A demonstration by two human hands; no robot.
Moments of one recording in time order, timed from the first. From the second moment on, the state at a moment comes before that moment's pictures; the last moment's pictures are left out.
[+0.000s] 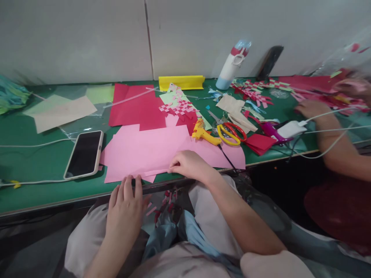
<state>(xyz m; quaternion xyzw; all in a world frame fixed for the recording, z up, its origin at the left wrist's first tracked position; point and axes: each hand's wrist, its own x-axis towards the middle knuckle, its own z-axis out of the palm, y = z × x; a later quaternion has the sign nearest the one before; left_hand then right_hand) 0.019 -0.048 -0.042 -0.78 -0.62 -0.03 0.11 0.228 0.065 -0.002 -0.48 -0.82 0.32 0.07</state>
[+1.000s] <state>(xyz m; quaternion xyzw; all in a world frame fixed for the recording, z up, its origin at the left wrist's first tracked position) 0.035 -0.051 -0.052 -0.74 -0.66 -0.03 0.11 0.208 0.072 0.001 -0.57 -0.78 0.24 -0.05</state>
